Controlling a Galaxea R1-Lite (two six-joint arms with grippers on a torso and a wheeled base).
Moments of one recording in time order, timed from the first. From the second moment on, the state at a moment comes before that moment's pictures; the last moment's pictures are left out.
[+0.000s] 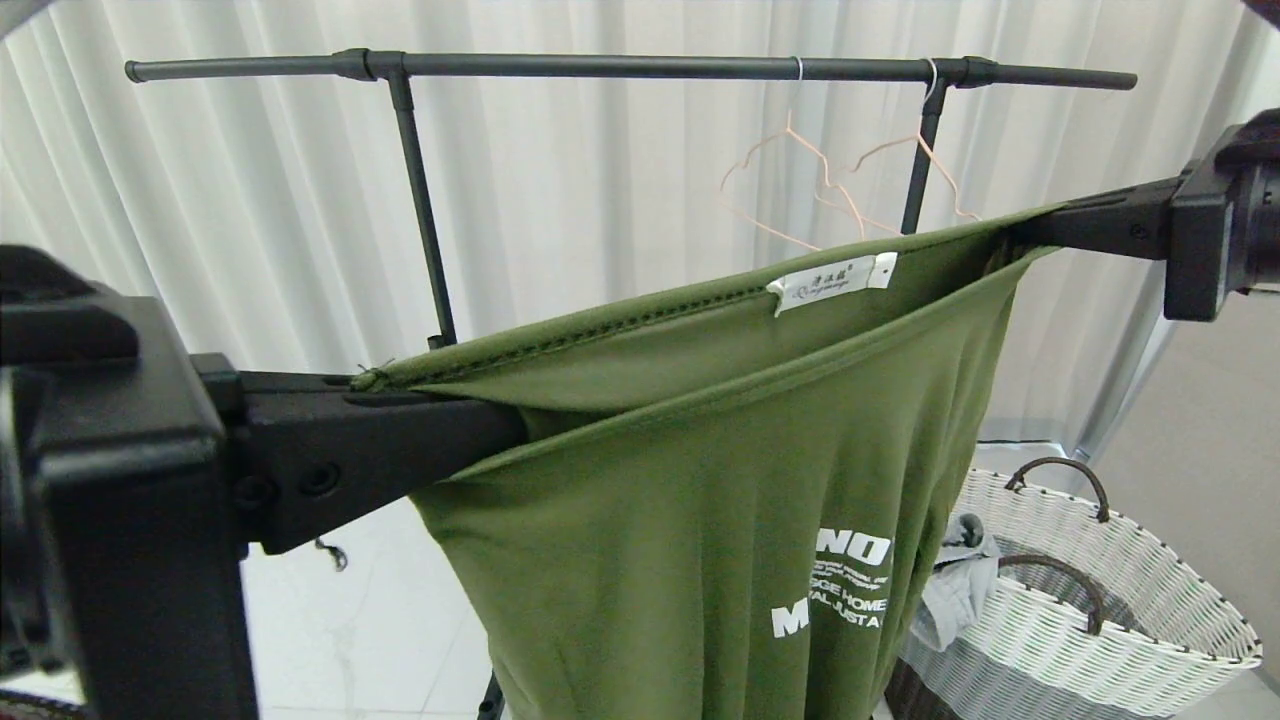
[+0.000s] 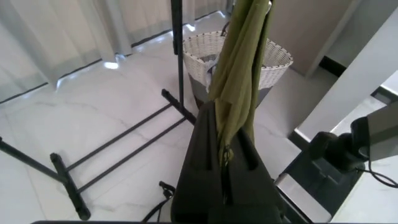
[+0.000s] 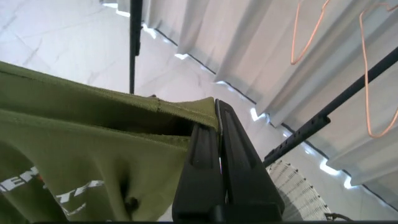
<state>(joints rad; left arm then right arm) -1.18 1.24 -1.29 0.41 0.37 -0.21 0.56 1.36 -1.44 0.32 0.15 -0.21</state>
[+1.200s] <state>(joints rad) -0.92 1.52 -1.58 0.35 0.38 -0.08 0.57 1.24 -1.50 0.59 0.11 -0.14</state>
